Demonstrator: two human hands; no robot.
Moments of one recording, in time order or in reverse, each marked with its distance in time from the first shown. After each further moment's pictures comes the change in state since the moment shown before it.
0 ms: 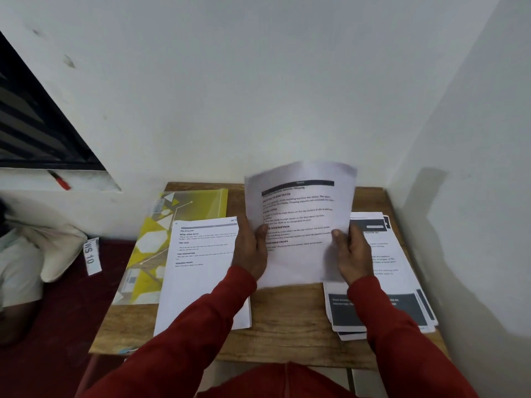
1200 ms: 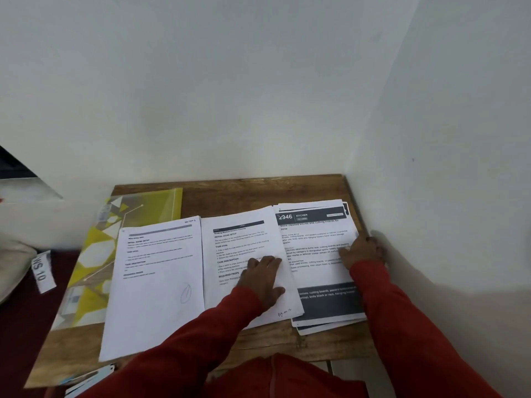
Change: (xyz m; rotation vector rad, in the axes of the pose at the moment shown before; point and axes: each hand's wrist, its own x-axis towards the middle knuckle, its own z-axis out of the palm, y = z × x) left_hand -0.044 -0.038 0.101 0.878 -0.847 0.106; right_hand 0.064 0.110 -0.100 -0.940 -0.003 0.524
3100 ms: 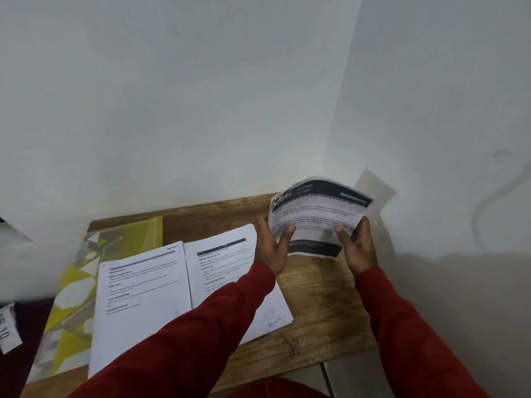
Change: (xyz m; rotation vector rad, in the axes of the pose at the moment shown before) left_hand 0.042 0.073 -0.065 -1.113 0.542 0.099; right_hand -0.070 0.006 -0.073 1.249 0.129 -0.378
